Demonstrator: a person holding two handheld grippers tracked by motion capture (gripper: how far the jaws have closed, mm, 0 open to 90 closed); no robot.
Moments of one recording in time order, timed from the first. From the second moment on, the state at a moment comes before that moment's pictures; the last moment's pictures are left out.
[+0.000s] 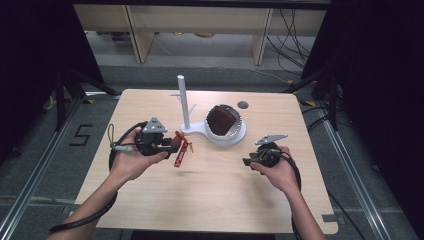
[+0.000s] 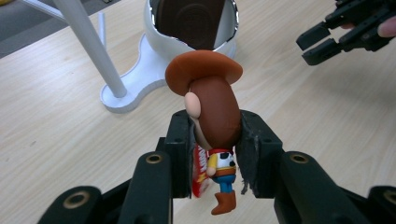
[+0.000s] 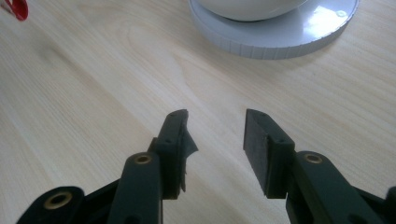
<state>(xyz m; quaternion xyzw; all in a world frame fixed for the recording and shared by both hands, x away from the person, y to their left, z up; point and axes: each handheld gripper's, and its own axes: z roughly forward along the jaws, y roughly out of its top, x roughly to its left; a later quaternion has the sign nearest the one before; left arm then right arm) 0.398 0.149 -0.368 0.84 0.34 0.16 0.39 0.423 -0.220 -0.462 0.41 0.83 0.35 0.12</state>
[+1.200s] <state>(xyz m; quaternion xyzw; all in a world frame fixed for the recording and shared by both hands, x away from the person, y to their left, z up) 0.452 0.171 -0.348 0.80 0.41 0.19 0.40 0.398 -0.228 -0.483 0.44 0.80 0.40 0.13</state>
